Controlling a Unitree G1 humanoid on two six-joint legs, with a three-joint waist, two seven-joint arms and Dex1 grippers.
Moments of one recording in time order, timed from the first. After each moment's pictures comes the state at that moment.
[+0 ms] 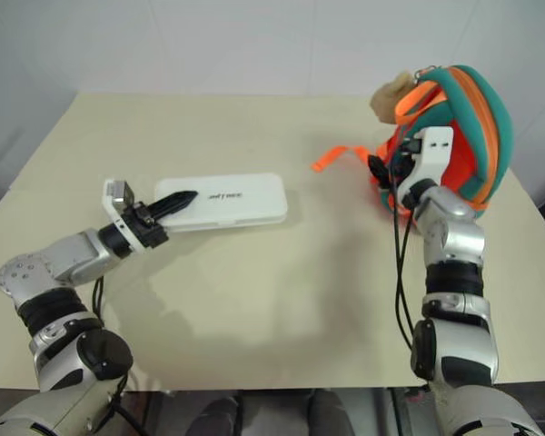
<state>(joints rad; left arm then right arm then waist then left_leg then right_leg) -0.79 0.31 0.92 0.35 -1.19 1.61 -0.02 -0.90 -0.44 -0.28 0.58 0.26 0.33 0.41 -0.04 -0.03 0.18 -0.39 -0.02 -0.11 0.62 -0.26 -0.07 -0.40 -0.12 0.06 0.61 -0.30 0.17</state>
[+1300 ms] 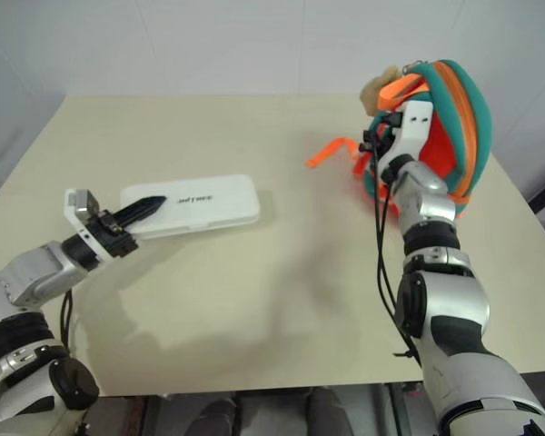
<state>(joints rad) -0.61 0.53 0.77 0.41 -1.65 1.45 0.20 -1.20 -0.39 -0.27 1.05 0.25 0.13 0.49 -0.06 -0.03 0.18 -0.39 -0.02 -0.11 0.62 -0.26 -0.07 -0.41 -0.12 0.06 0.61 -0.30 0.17</state>
